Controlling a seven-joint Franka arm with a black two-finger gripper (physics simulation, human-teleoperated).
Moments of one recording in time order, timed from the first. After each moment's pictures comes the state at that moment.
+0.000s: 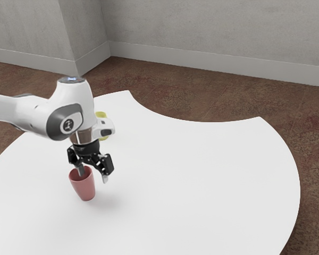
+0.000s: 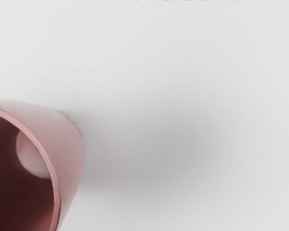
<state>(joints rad) -0.07 -0.05 0.05 -2.33 0.00 2.20 -0.09</state>
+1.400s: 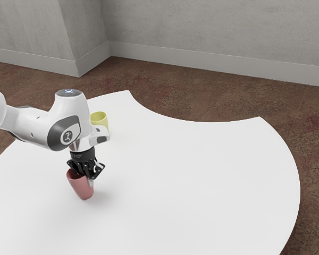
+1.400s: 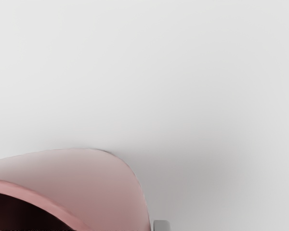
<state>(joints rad) -0.07 0.06 0.12 -2.34 0.04 2.35 -0.12</state>
